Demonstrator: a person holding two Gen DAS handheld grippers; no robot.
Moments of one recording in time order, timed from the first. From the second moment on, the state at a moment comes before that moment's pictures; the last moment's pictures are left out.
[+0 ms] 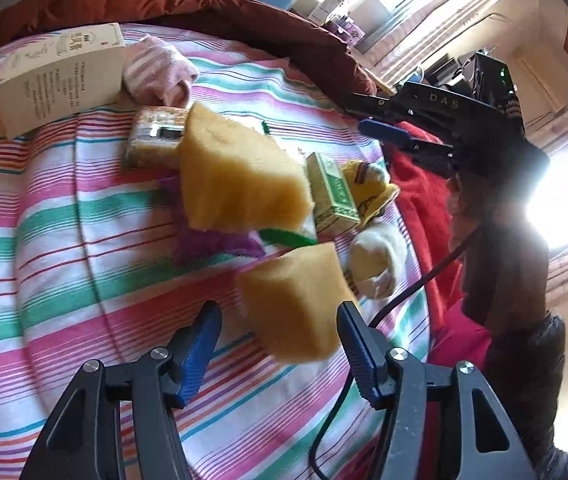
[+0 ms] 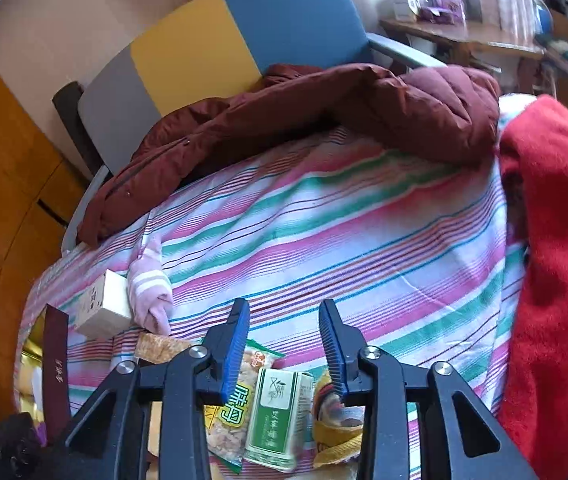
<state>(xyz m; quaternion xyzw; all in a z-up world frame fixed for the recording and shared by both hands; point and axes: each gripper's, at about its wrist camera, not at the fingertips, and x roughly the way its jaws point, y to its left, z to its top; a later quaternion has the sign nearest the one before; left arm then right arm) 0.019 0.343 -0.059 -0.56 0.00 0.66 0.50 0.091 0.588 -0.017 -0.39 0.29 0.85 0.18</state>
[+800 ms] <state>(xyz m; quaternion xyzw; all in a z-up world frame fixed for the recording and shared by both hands) 0.032 0.367 -0.059 -0.54 0.03 0.66 0.52 0.085 0.555 -0.043 -0.51 0.24 0.82 0.13</state>
